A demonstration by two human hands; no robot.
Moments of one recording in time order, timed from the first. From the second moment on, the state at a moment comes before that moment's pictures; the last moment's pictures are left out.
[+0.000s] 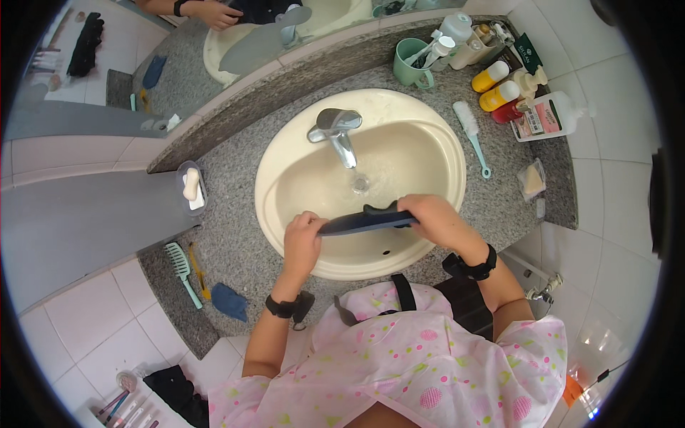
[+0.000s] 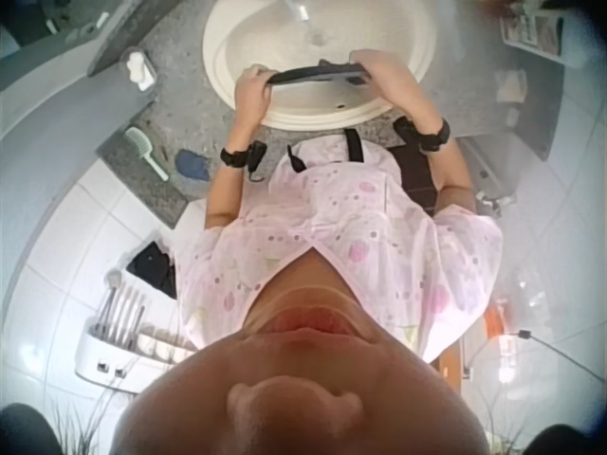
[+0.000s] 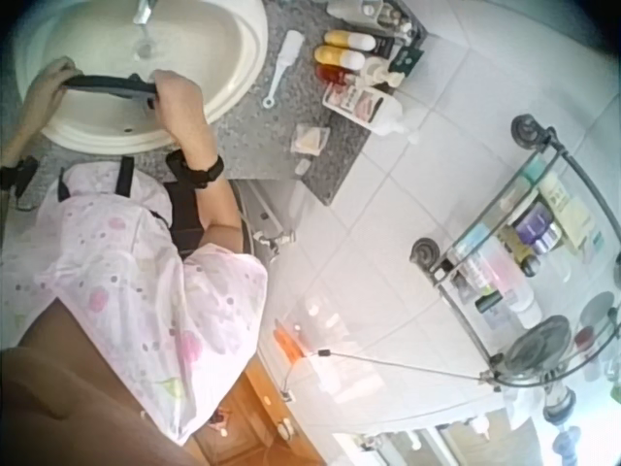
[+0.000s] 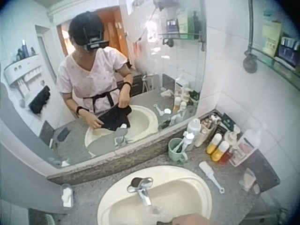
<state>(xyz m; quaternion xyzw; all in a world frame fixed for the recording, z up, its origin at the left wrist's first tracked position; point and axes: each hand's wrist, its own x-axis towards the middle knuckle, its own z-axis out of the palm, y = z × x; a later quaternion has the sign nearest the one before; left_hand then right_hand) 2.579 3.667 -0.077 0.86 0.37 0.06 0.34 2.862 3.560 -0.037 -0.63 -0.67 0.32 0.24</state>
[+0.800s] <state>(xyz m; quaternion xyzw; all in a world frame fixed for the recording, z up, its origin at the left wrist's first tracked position) 2.628 3.664 -0.221 0.88 0.32 -0.24 0.25 2.809 3.607 -0.229 -0.66 -0.68 0.28 -0.16</state>
